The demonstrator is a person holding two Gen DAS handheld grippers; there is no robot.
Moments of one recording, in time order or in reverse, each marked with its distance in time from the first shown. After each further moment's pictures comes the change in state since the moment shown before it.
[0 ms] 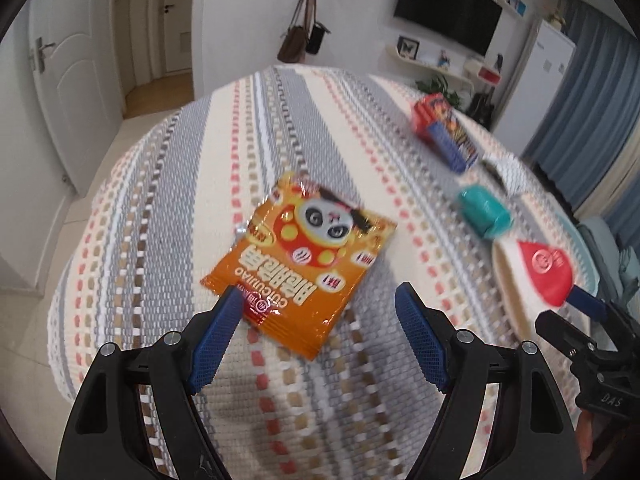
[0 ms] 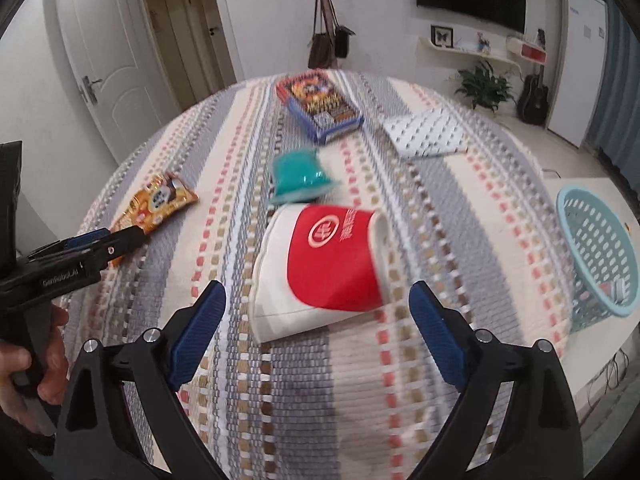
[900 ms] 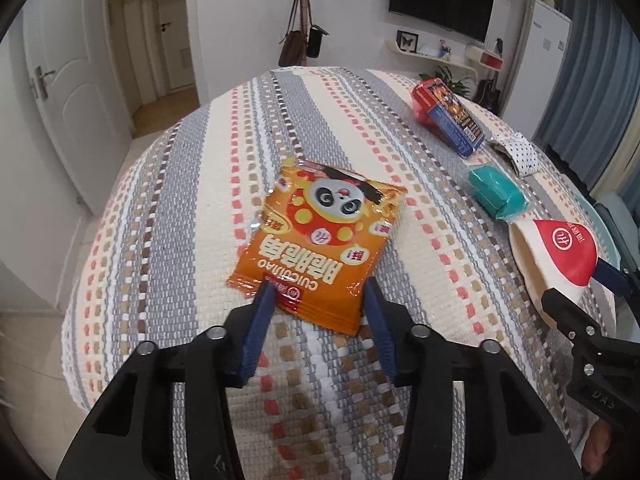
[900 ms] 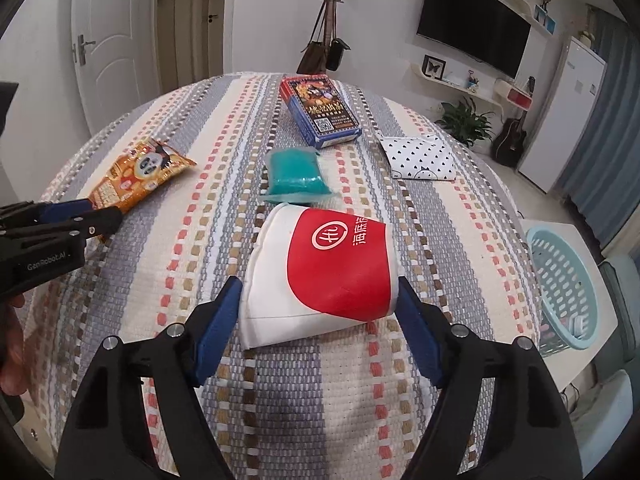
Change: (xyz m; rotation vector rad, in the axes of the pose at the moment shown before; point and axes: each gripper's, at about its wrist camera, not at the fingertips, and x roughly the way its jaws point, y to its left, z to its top) left arm 0.000 -0.012 -0.008 0.069 -0.031 0.070; right arm 0.000 0.019 -0.004 -0.155 -0.054 -0.167
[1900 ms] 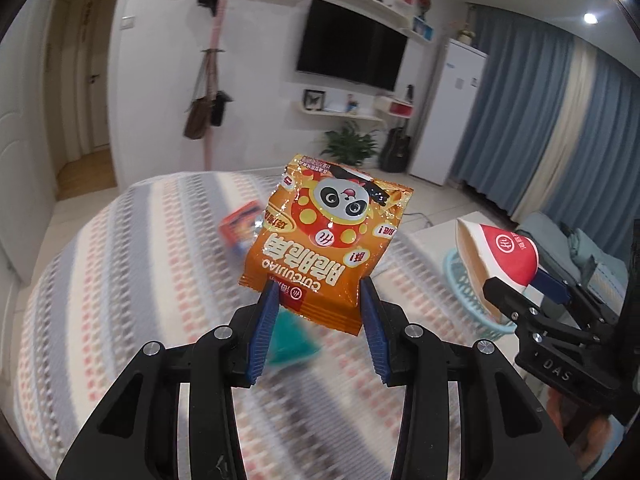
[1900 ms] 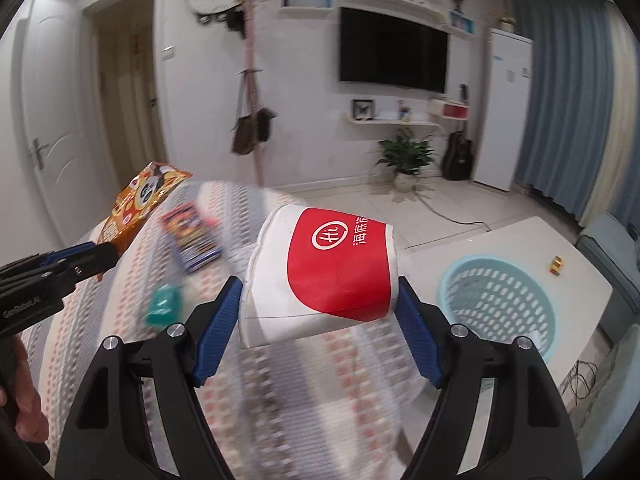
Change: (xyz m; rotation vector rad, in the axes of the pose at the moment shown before) left arm -0.045 -0.138 0.080 0.099 -0.207 -0.309; right arm -0.058 -0.150 0.039 0.245 -0.228 -0.112
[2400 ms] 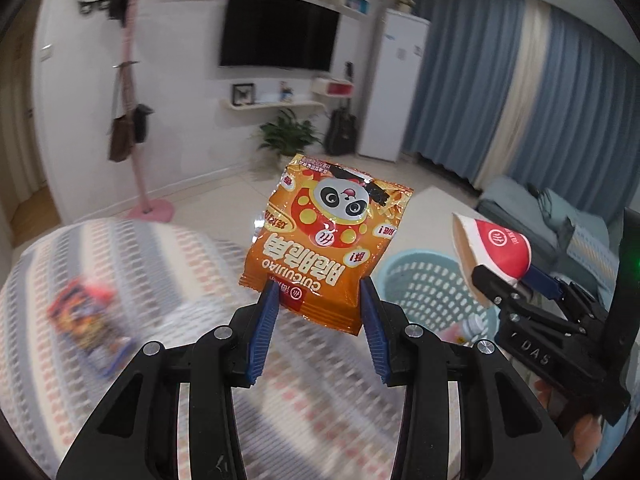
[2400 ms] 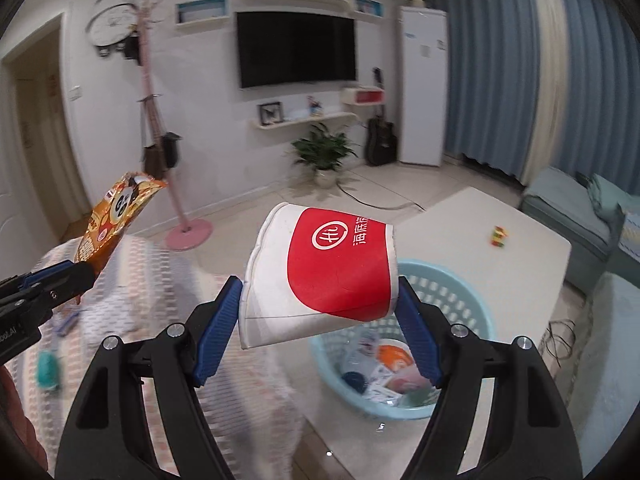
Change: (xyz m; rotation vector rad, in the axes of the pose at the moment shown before) left arm 0.125 -0.153 0.045 0.169 0.065 -0.140; right arm 0.057 -0.165 0.016 0.195 0.007 -0.218
